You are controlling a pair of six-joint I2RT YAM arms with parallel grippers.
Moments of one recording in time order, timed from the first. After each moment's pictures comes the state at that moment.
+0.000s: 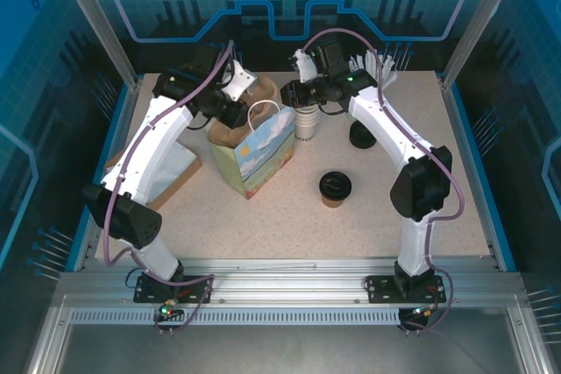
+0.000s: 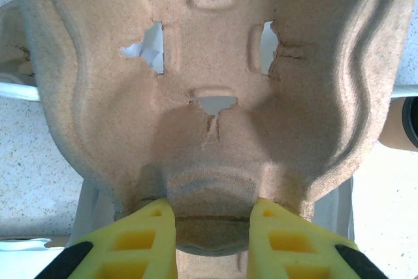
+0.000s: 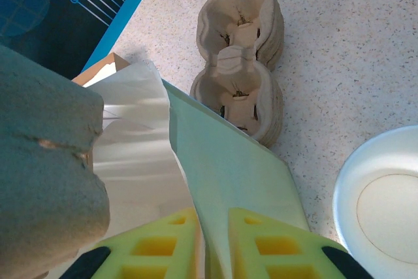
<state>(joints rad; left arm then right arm) -0.33 1.69 1.90 -1.20 0.16 0.21 0.46 1.97 1.98 -0.74 -0.41 0.25</state>
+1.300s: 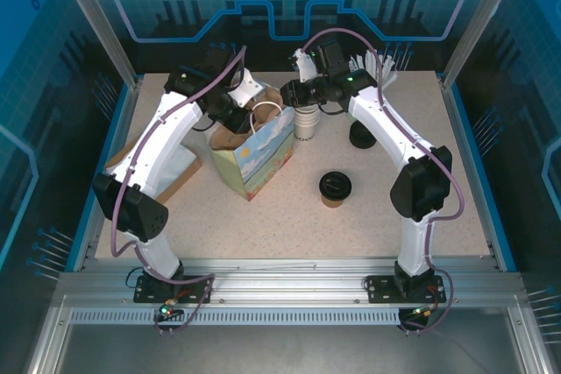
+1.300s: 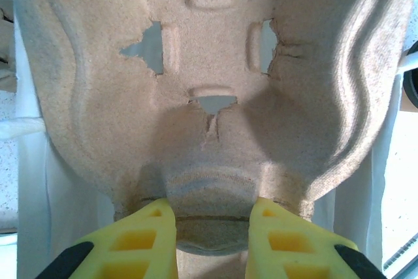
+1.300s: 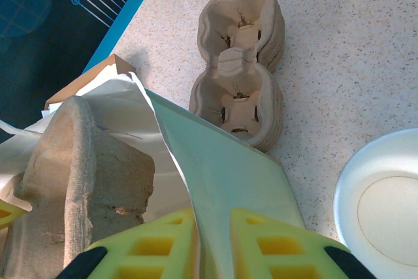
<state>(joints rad) -0.36 1.76 1.94 -1.30 0.15 0.25 0.46 1.97 1.98 -0.74 -0.41 0.25</state>
